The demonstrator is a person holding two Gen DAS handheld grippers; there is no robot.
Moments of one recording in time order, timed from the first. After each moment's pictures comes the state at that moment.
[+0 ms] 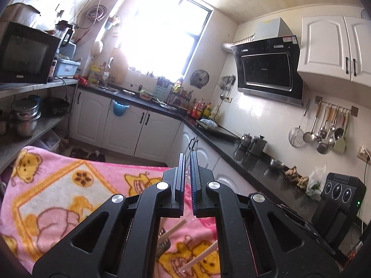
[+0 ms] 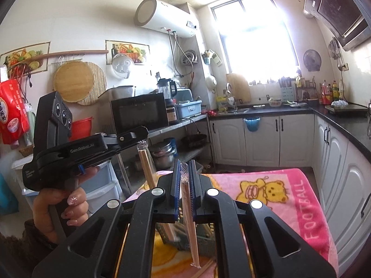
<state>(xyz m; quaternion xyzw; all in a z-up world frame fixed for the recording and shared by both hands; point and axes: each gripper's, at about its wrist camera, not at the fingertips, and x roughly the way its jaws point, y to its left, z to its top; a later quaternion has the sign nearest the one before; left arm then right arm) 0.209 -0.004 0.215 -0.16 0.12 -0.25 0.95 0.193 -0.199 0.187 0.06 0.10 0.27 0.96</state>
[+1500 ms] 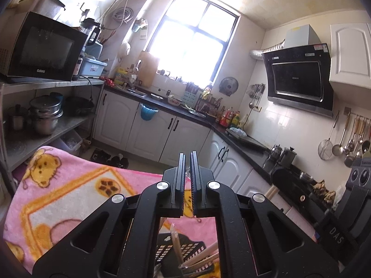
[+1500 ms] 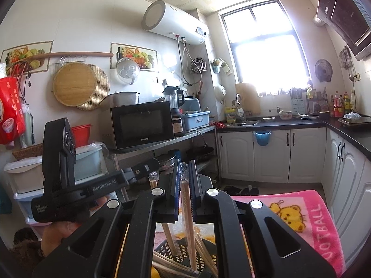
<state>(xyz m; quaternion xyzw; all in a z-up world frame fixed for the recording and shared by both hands) 0.276 0.033 0.185 -0.17 0.13 -0.16 0.96 0.272 -0.140 0.187 0.05 0.07 0.29 0.95</state>
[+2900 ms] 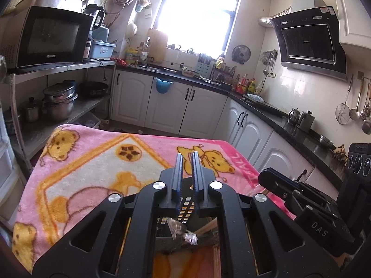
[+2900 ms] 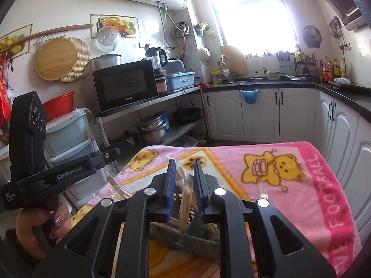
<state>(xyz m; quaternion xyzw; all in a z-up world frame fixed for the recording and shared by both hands) 0.256 0.023 0.123 -0.11 0.21 -0.13 0.96 0.276 -0.147 0.101 0.05 0.18 0.25 0.95</state>
